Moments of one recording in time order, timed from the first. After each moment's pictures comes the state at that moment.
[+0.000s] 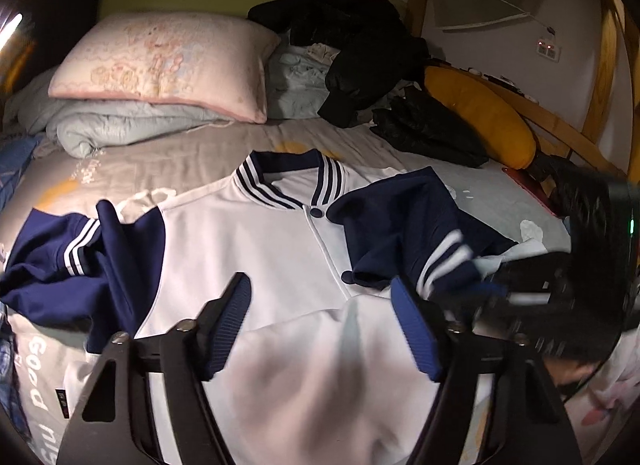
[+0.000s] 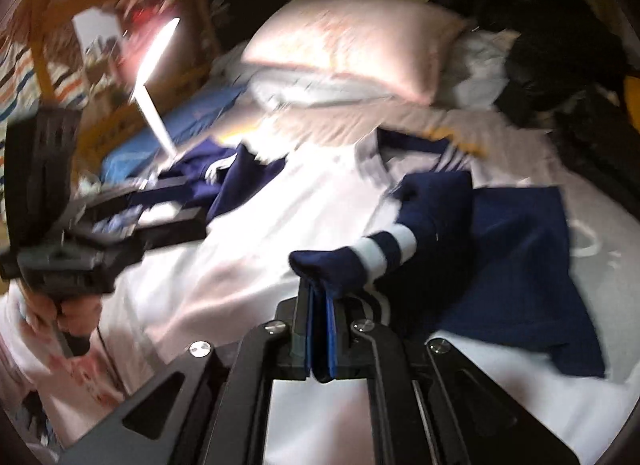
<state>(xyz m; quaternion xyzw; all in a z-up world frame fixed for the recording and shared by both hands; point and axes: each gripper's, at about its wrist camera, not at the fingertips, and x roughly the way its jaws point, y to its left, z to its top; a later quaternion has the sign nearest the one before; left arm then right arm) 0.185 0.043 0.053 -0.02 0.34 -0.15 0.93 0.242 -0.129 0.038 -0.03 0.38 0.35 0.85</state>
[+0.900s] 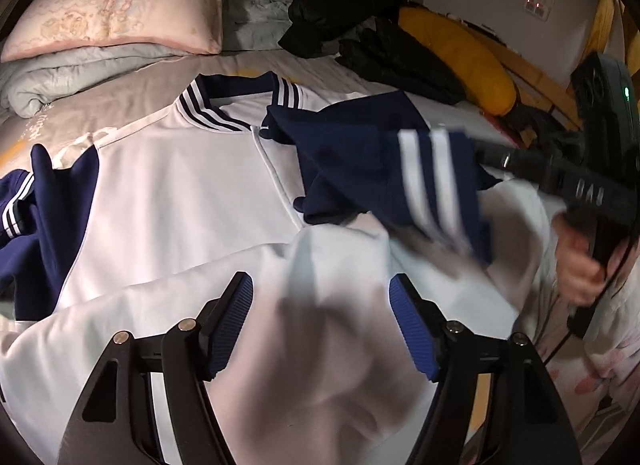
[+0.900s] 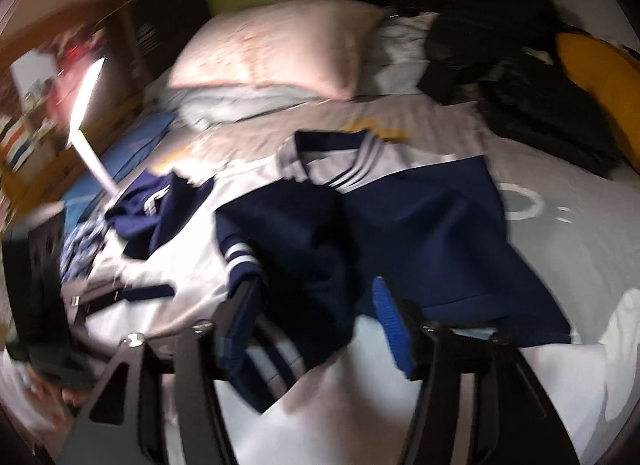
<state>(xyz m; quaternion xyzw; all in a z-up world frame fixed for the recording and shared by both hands) 0.190 0.008 0.001 -0.02 0.43 -0.21 0.88 0.264 -0.191 0.052 0.04 0.37 0.19 0.91</state>
